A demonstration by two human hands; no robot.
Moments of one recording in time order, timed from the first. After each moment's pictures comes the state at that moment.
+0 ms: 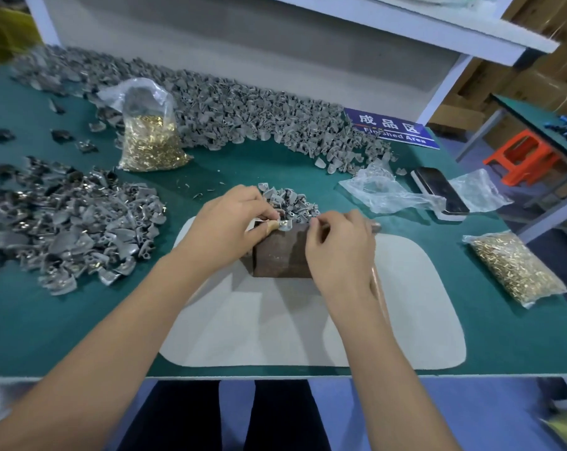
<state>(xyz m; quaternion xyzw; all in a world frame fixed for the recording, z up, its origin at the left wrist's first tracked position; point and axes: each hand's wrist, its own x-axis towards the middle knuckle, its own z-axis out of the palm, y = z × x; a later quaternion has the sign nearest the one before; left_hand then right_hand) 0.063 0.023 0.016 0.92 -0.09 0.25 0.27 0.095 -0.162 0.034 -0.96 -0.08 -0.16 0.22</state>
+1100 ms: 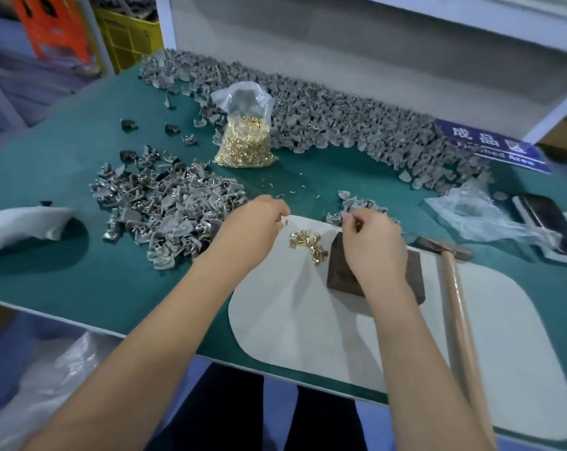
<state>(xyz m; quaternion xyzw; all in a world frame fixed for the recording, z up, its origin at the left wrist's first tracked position) 0.028 0.082 0.011 0.96 0.14 0.07 0.24 0.116 -0.096 0.022 -0.96 -0.13 -0.04 0.25</state>
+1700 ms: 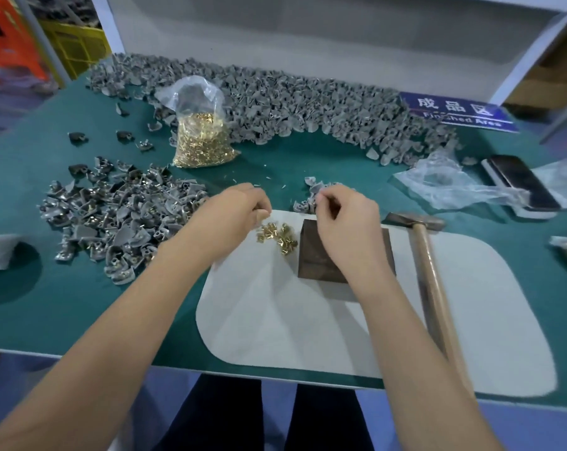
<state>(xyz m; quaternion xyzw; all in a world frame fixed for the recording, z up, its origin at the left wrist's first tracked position) 0.056 0.081 0.015 0.97 0.06 0.05 0.22 0.116 -0.115 0.024 -0.90 -0.23 -0.09 0.37</state>
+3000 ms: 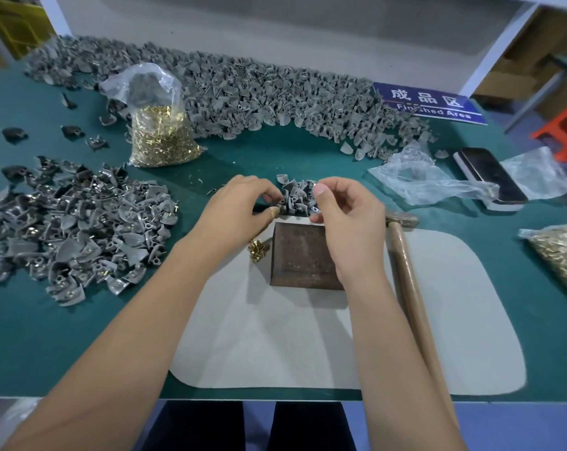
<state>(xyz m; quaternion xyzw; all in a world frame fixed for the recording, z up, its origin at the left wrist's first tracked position) 0.105 0.049 -0.009 0.94 0.02 0.15 0.29 0.125 -0.130 0.027 -0.73 -0.09 -0.05 0.68</state>
